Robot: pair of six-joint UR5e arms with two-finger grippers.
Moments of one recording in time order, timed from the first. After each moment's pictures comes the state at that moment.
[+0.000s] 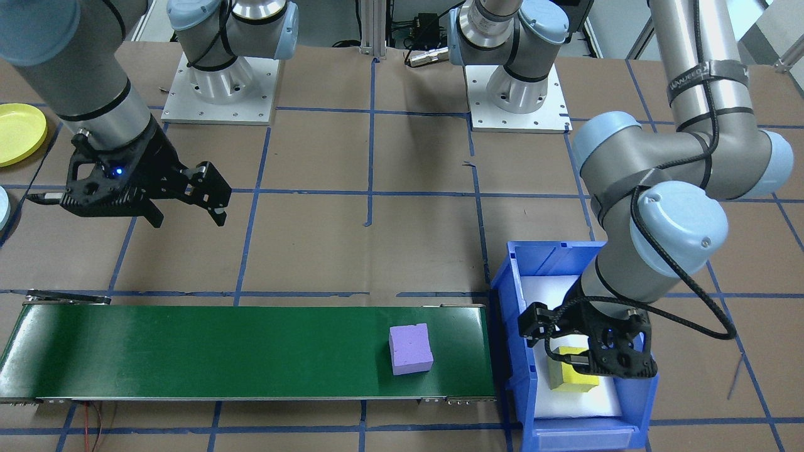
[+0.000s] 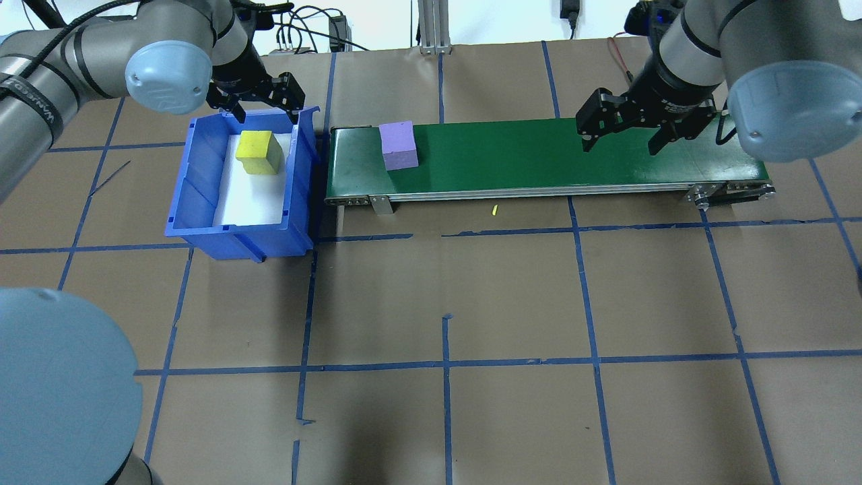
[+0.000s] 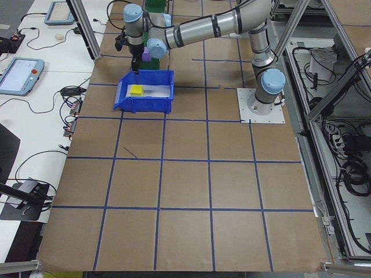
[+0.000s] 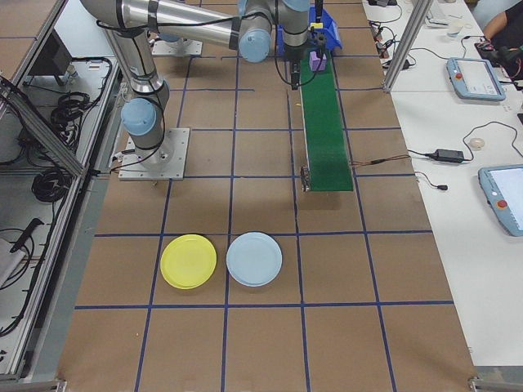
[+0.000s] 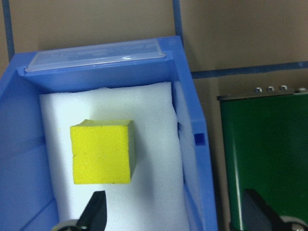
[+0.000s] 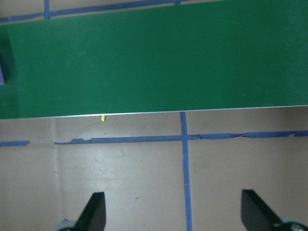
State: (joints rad) left arm -1.48 -2.07 -1.40 -1.16 1.56 0.18; right arm 1.50 -1.47 1.67 -1.88 -1.41 0.01
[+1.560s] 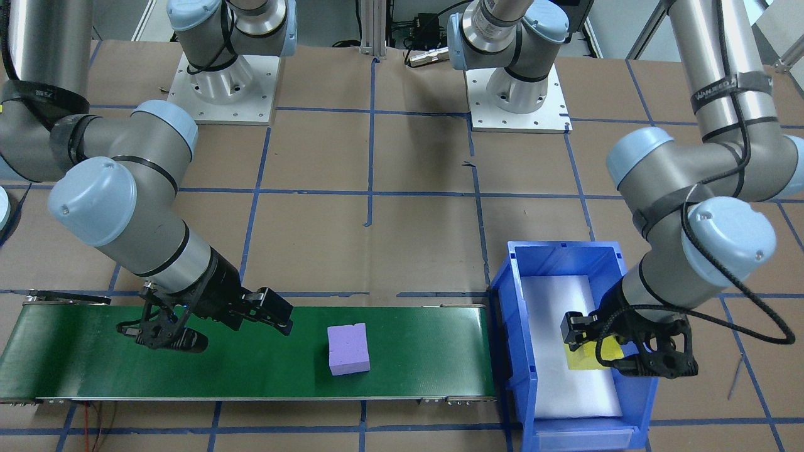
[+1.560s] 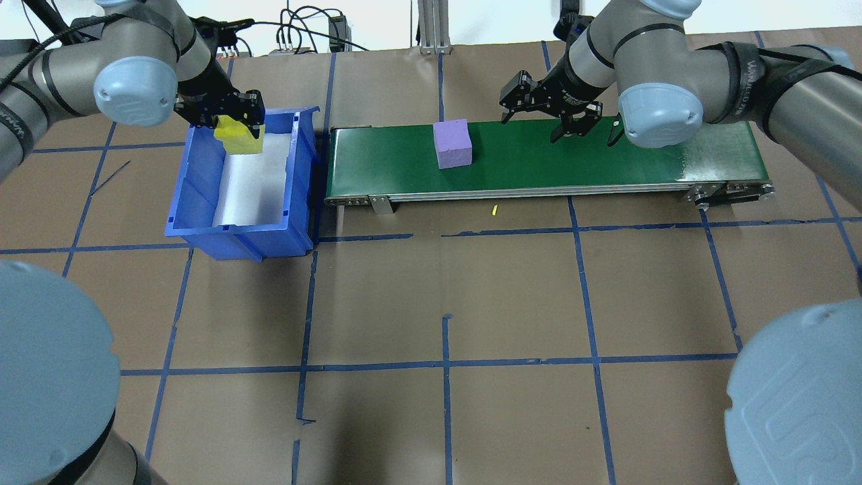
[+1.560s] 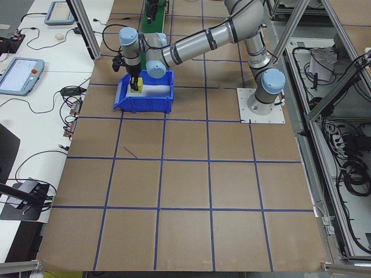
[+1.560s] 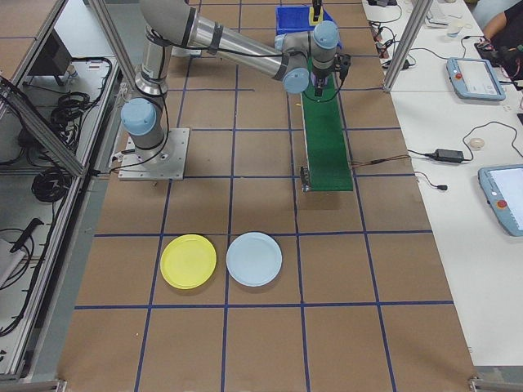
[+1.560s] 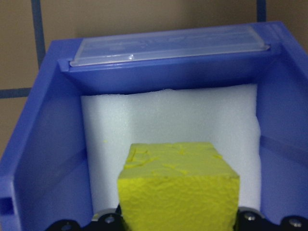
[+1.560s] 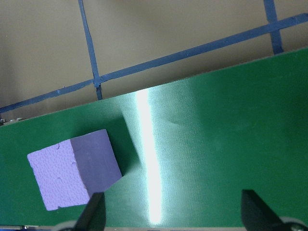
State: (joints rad) left arm -1.42 -2.02 -1.45 -1.18 1.53 0.14; right arm 1.56 -1.15 1.59 -2.16 -1.21 0.24
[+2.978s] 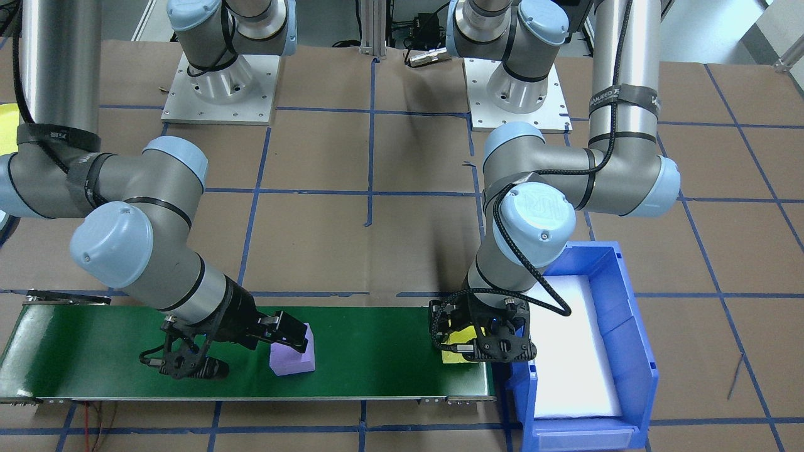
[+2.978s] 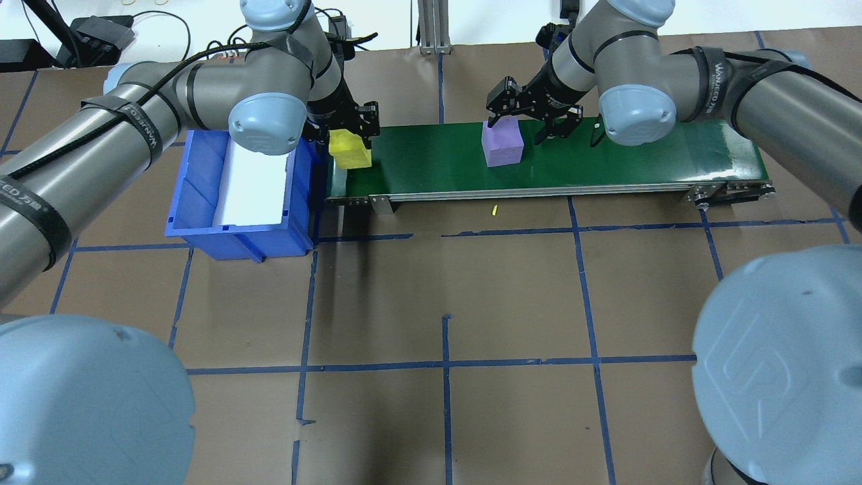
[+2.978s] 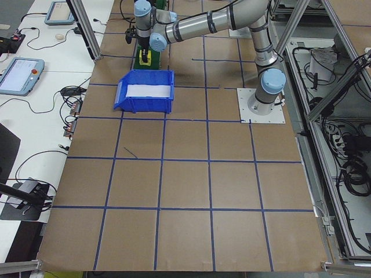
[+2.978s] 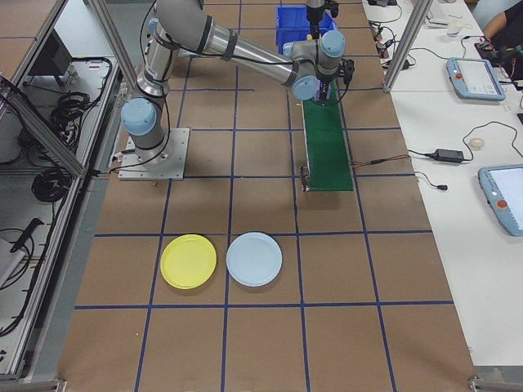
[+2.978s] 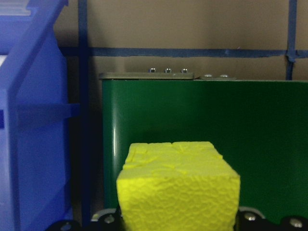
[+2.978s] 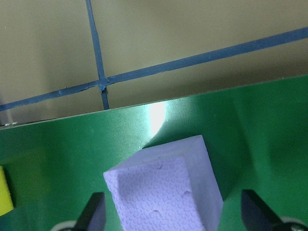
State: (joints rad) left arm -1.68 -2.07 -1.48 -1.05 1.52 -0.12; right arm 1.58 -1.06 1.53 -2.17 -1.17 0.21
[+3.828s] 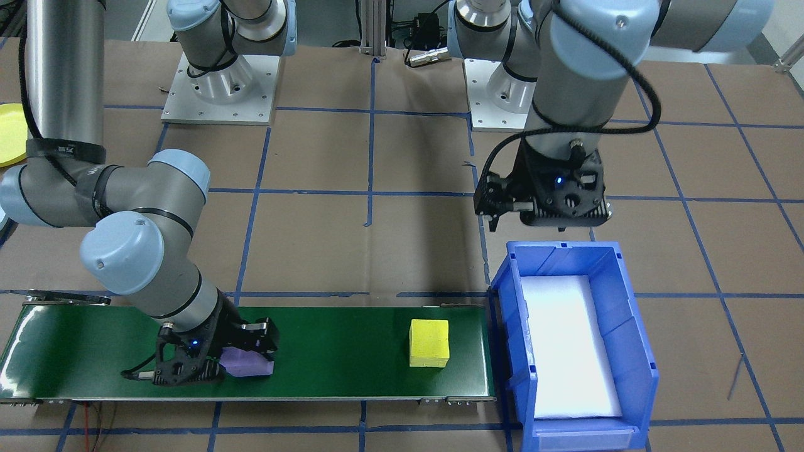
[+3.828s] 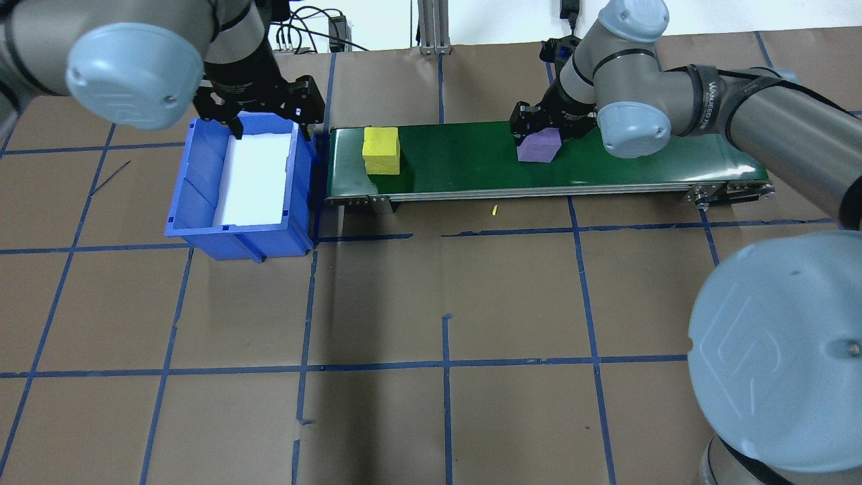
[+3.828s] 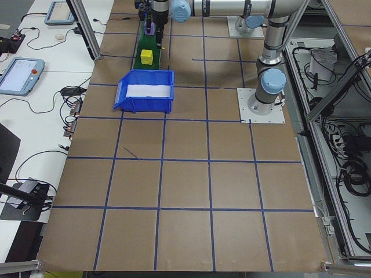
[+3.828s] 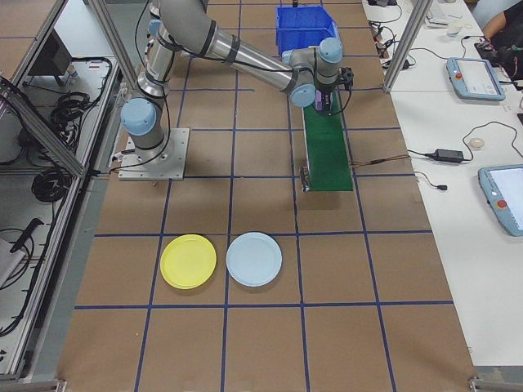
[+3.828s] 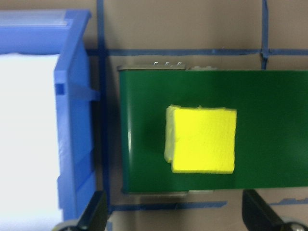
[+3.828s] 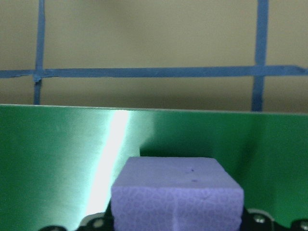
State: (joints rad) left arm -1.64 -1.70 -1.50 -1.47 1.66 -0.02; right arm 1.56 -1.05 1.56 -2.25 -1.39 -0.09
